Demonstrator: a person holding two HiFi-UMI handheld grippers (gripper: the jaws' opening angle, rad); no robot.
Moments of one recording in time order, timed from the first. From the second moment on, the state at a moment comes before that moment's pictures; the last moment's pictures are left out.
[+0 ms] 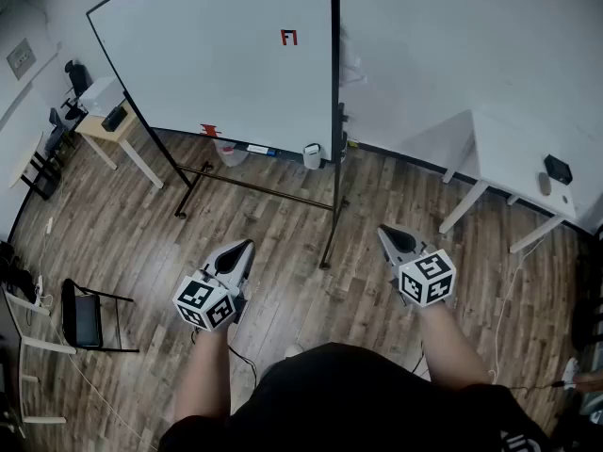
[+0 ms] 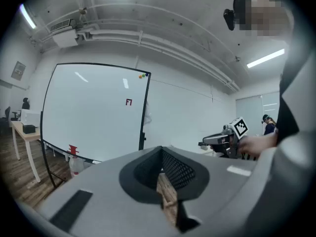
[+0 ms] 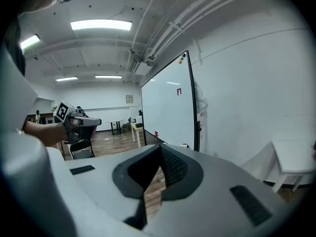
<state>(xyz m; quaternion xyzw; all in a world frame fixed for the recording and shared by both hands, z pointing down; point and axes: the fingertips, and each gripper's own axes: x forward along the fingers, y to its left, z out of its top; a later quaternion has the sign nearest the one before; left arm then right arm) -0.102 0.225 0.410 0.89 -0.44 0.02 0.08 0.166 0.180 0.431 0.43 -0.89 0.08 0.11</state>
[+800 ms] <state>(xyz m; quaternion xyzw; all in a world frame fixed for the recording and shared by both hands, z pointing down) -0.067 0.209 0.408 0.89 -0.46 0.03 0.07 0.187 0.164 0.430 0.40 -0.91 0.07 0.10</state>
